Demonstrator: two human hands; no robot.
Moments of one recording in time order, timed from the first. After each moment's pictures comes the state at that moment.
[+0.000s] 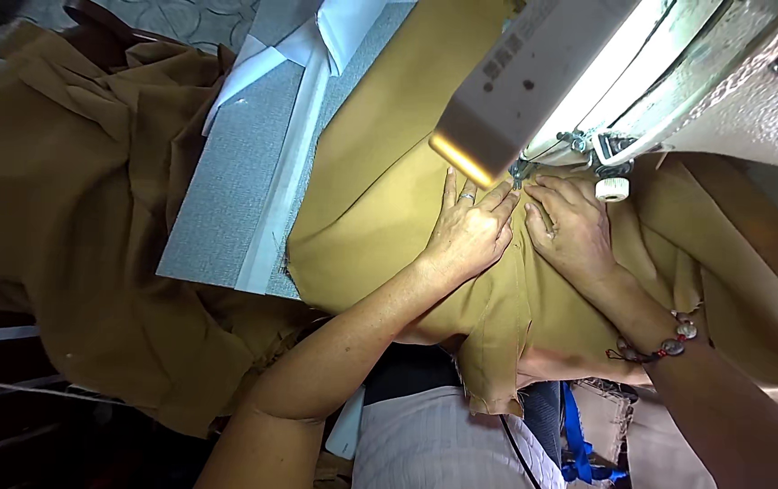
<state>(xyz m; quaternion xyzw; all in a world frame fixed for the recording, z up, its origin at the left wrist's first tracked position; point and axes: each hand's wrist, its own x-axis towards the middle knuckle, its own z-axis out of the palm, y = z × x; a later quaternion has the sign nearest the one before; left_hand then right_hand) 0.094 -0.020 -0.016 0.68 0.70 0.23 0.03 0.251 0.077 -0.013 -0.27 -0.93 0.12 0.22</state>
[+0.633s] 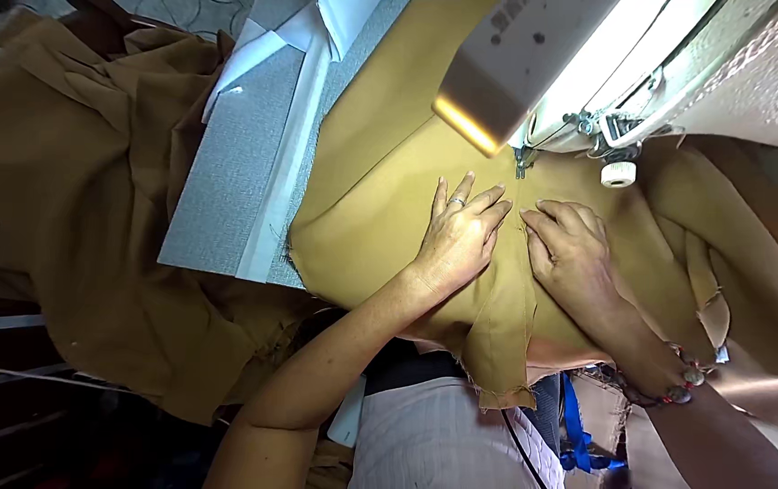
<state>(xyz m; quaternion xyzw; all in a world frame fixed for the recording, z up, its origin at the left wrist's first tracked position) 0.096 -0.048 -0.010 0.65 0.70 0.28 0.09 0.267 0.041 -0.017 -0.26 -0.93 0.12 0.23</state>
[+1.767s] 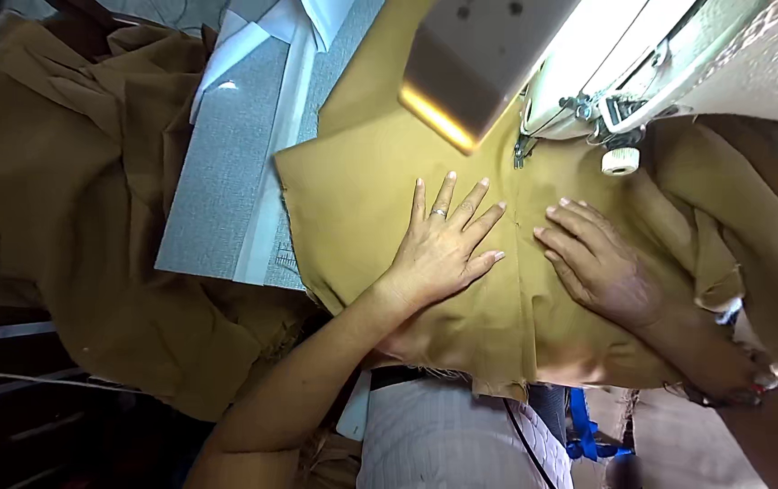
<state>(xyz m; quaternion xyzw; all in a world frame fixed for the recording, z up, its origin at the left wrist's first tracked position) 0.087 -0.075 -0.004 0.70 0.70 0.11 0.09 0.313 0.060 -0.024 -0.09 -0.96 0.12 0.23</state>
